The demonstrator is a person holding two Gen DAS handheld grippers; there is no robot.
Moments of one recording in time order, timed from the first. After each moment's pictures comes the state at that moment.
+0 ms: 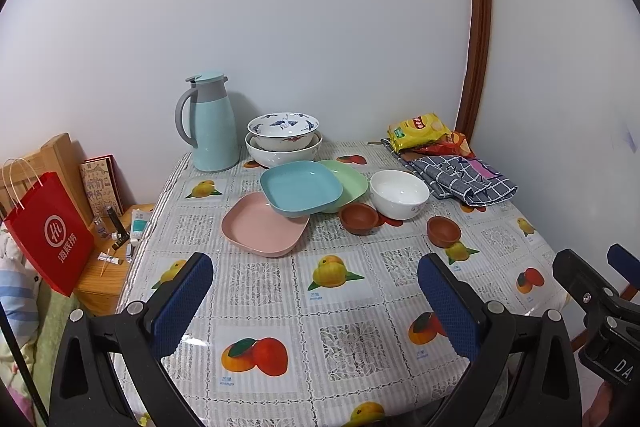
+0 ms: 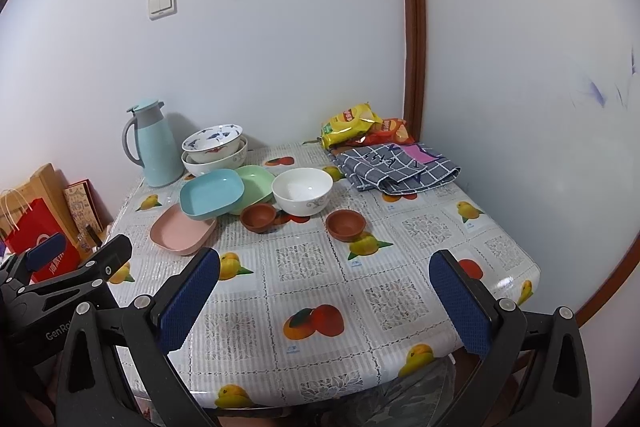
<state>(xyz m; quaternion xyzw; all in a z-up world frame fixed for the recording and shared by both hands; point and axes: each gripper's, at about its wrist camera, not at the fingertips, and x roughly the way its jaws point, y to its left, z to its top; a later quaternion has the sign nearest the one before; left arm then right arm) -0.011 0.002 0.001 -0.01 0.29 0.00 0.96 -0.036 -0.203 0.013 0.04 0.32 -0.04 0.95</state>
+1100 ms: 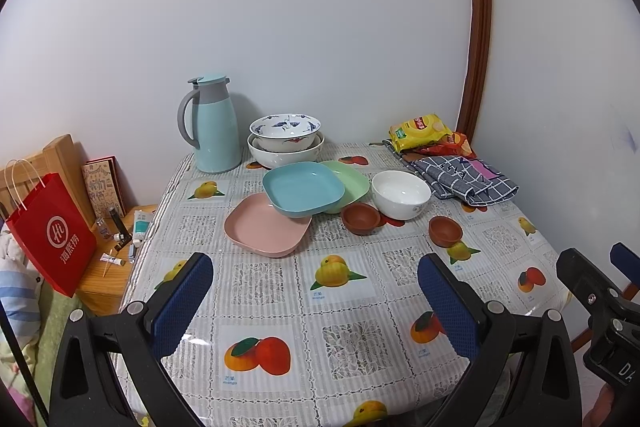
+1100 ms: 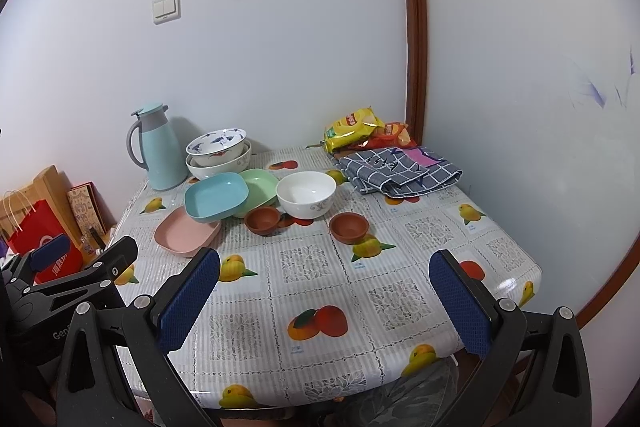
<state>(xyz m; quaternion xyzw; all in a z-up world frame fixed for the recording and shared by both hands) -0.013 0.007 0.003 -0.01 0.29 0.00 0.96 -0.040 -0.201 0.017 0.04 0.31 -0.03 0.95</state>
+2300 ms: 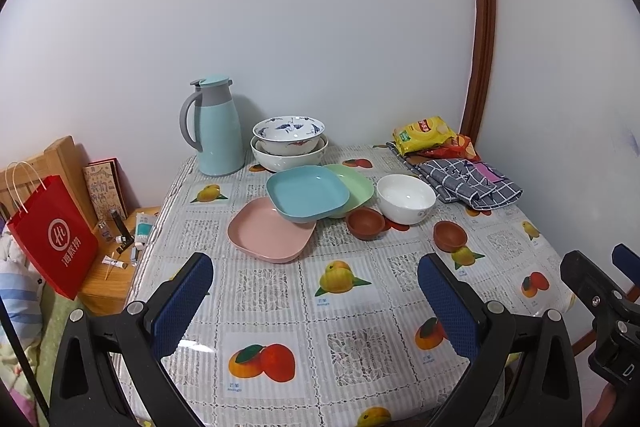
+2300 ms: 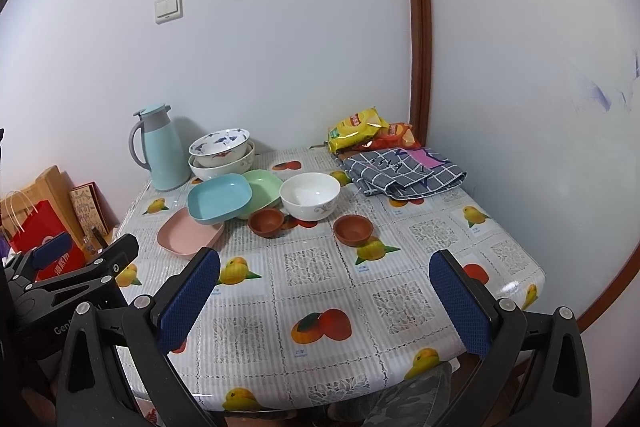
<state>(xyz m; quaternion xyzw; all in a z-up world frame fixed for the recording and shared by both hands) -0.006 0.009 0.006 -0.01 0.29 0.01 0.96 -0.034 -0.200 0.020 0.04 0.31 -0.03 0.95</state>
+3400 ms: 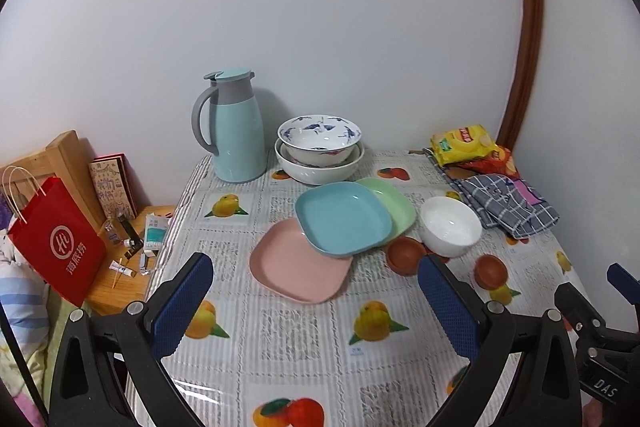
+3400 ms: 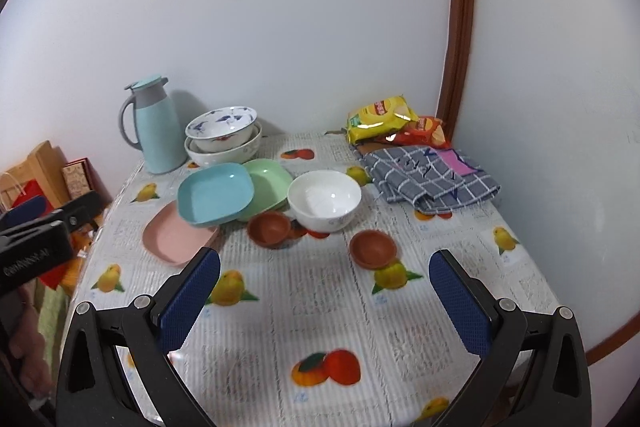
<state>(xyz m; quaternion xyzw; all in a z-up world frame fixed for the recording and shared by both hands) 0.087 0.046 0.017 -0.02 0.32 0.05 0.95 0.078 -0.178 -0.001 -0.01 0.36 0.00 0.93</state>
